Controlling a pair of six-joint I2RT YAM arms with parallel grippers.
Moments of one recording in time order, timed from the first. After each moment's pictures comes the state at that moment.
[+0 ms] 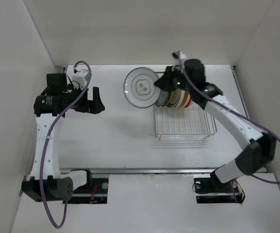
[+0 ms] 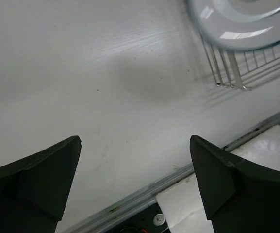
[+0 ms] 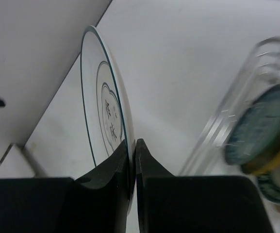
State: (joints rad) left arm 0.03 1.16 1.44 -1.10 0.46 0.13; right arm 0.44 1.41 1.46 -0.28 -0.25 0.38
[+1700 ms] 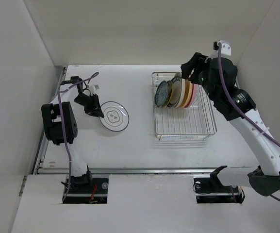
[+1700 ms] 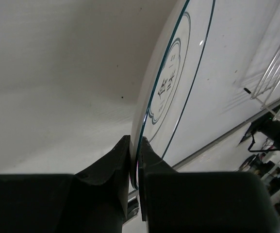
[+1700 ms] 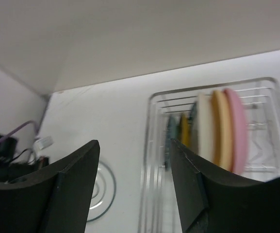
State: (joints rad) left arm 0.11 1.92 1.47 -1.05 0.57 0.05; right arm 0.55 1.27 1.60 -0.47 0.32 0.46
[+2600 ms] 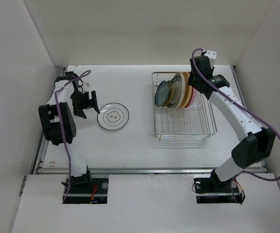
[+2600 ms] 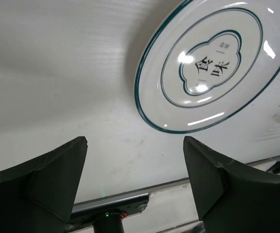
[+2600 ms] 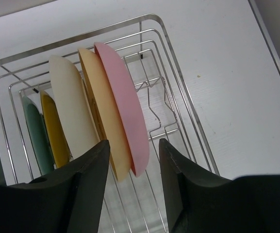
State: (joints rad) left arm 0.14 1.97 1.58 -1.12 0.32 -0.05; right arm 0.36 1.57 1.59 -0.68 0.58 0.40
